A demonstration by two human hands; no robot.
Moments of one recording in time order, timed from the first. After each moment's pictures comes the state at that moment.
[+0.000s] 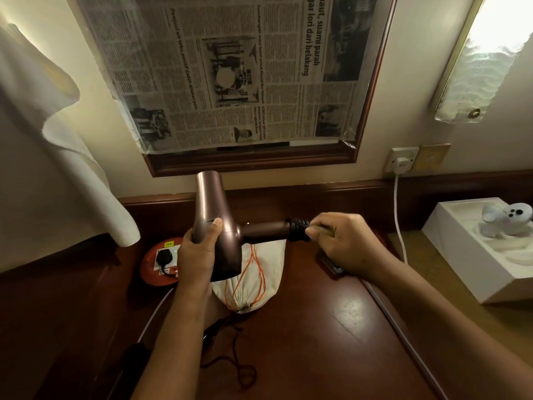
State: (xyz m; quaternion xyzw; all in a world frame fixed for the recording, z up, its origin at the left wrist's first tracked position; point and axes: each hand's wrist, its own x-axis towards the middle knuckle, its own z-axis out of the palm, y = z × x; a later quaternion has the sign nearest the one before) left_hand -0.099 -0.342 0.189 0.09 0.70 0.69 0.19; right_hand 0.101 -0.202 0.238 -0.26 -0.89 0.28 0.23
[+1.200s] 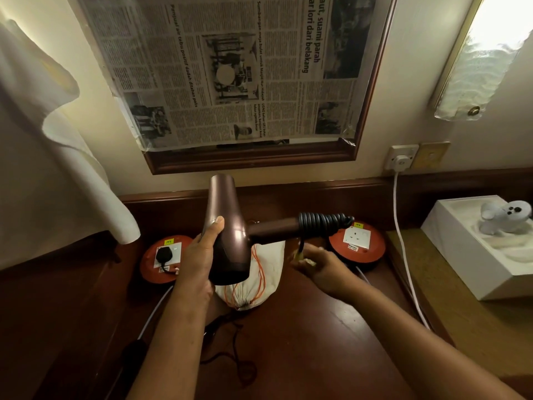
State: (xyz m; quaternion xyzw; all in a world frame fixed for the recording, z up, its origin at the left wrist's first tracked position) left_hand -0.092 -0.350 0.199 0.06 0.62 0.70 0.34; right_hand 0.089 -0.204 0.152 -0.28 -0.83 0.47 0.10
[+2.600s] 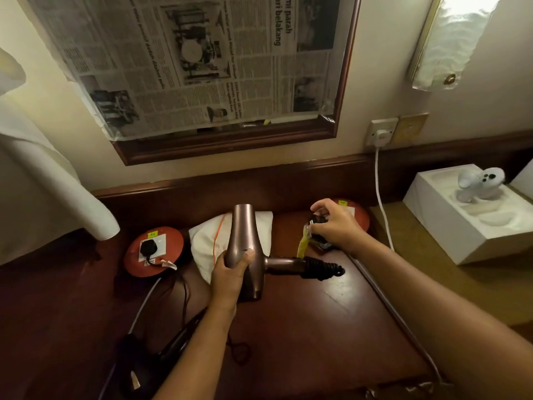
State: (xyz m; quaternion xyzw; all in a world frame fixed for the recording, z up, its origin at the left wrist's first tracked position) left_hand -0.055 -0.326 0.084 0.15 0.74 0.58 0.30; right_hand 0.104 -0.146 0.153 -0.42 -0.77 0.44 0.18
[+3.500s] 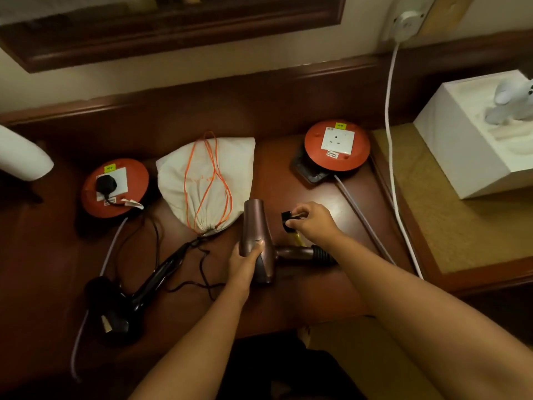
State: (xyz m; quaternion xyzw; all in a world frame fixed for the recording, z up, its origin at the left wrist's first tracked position) left_hand 0.012 -0.316 -0.059 0.02 0.75 0.49 0.45; right_hand 0.120 -0.164 -0.003 -0.50 -0.70 0.51 0.07
